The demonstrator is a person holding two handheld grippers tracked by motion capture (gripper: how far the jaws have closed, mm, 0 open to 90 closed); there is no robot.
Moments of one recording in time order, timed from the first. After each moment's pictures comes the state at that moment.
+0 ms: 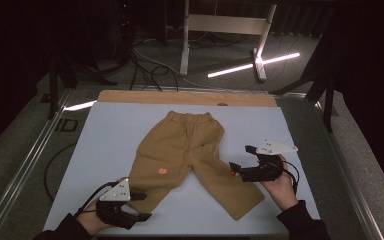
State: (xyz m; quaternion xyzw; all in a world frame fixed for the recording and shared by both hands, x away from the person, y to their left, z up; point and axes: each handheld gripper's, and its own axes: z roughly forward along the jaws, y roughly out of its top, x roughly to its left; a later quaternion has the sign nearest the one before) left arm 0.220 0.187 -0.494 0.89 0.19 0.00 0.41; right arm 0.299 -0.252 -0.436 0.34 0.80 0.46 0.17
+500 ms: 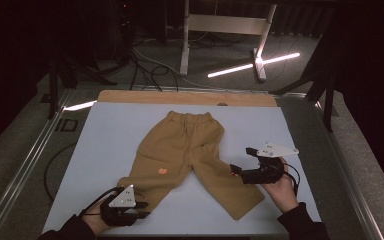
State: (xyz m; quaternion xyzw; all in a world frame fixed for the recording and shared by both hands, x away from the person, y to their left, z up) left arm 0.227 0.186 -0.516 0.91 0.19 0.04 0.36; right arm 0.295 -0.255 -0.440 0.34 0.80 0.46 0.17
